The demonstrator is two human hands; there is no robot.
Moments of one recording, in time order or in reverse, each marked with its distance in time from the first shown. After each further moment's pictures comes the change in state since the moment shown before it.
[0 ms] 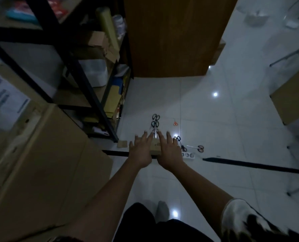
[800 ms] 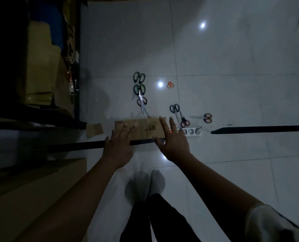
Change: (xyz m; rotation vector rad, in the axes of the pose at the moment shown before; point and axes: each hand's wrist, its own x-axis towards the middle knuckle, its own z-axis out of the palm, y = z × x) left_hand 0.320 -0.148 0.175 0.143 -0.307 0.107; right_hand 0.279 0.128 0.195 0.090 -0.153 0.254
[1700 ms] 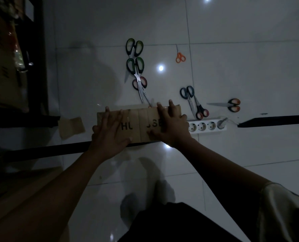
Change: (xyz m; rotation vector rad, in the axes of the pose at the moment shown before) left_hand 0.184 -0.080 0.139 -0.339 0.131 -0.019; right_hand 0.181 0.076 0.162 0.083 -0.057 -0.037
